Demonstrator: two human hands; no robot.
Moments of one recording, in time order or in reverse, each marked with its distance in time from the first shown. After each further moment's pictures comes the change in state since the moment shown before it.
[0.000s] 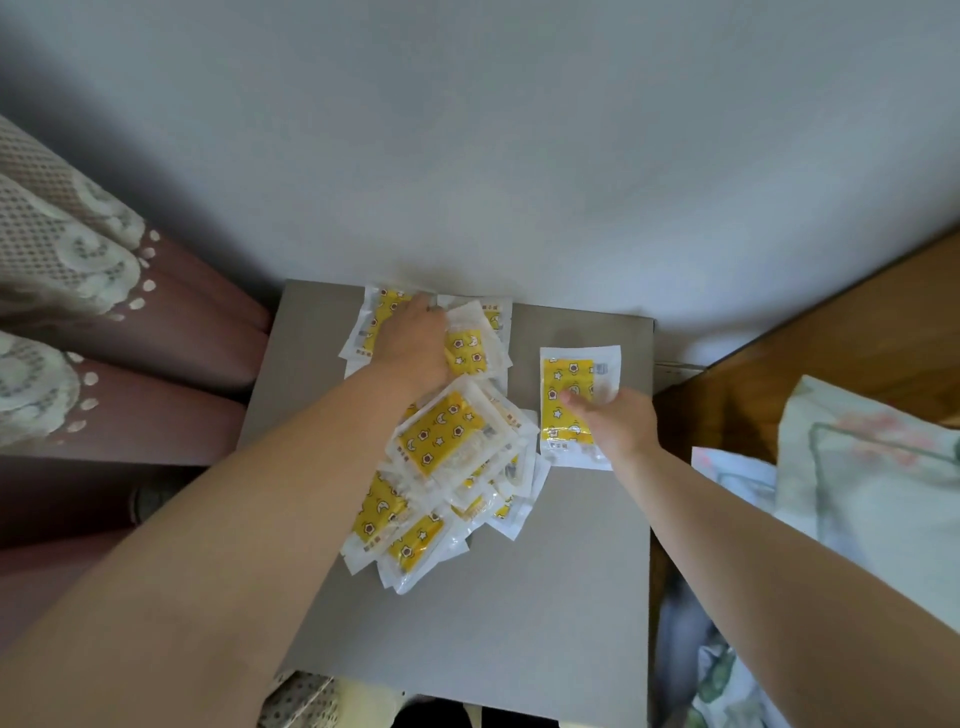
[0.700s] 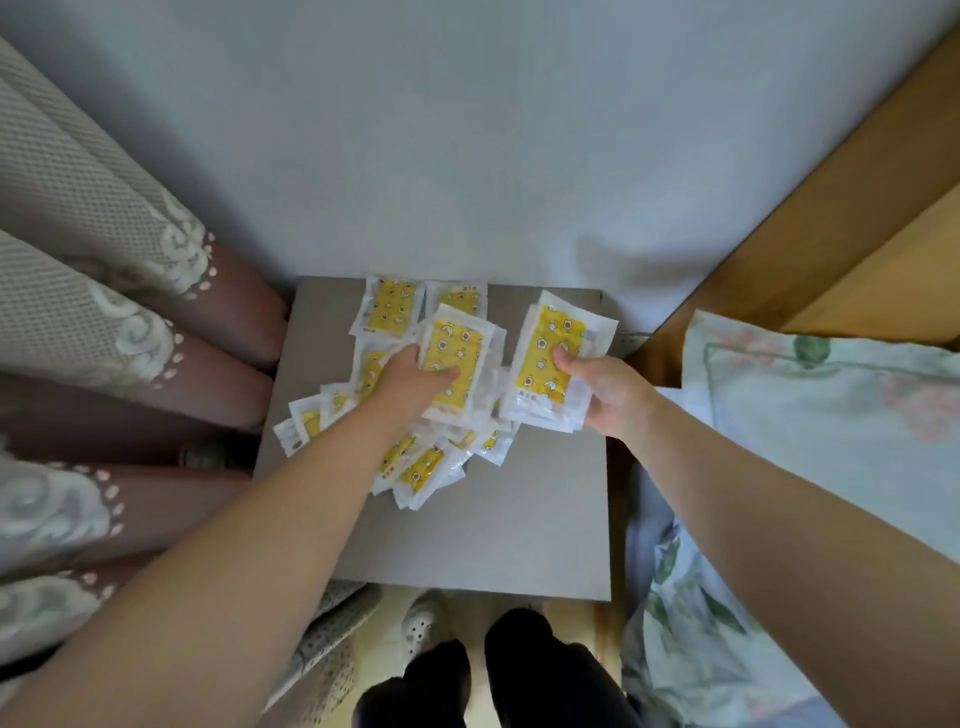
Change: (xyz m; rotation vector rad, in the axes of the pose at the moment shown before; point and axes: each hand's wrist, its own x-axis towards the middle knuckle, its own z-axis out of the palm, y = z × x) left_hand -0.141 0.032 -0.040 -1.129 -0.131 -0.333; right_hand -0.100 -0.027 -0.053 0.717 -0.408 0.213
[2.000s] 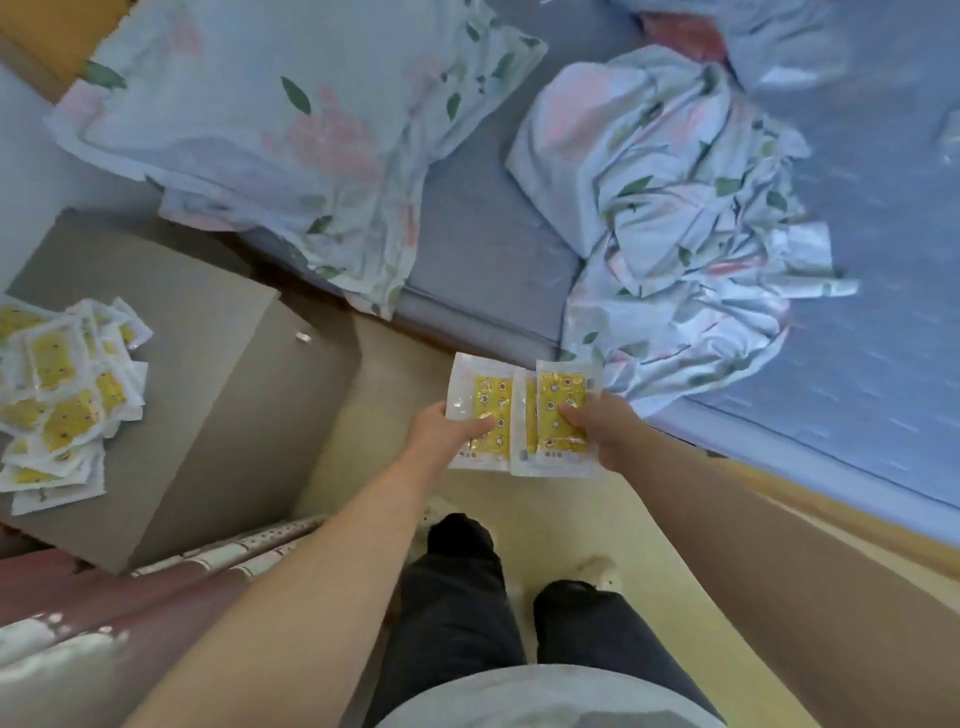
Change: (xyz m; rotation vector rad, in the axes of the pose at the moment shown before) left_hand -0.465 -0.282 0.089 0.695 -0.944 0.034; right_hand -0.449 0.572 -0.050 0.715 0.946 -0.010
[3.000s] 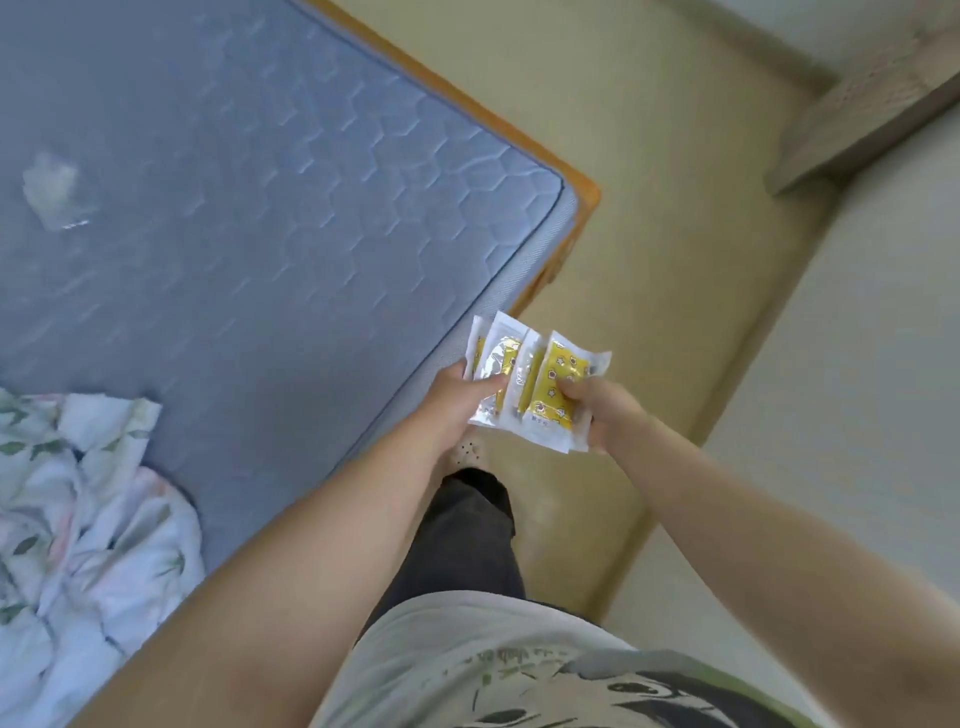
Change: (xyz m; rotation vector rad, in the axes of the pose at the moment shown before) left_hand -0.126 -0.106 0.814 0.931 -0.938 0.055; right_hand -0.105 0.341 -0.677 1.463 0.573 0.195
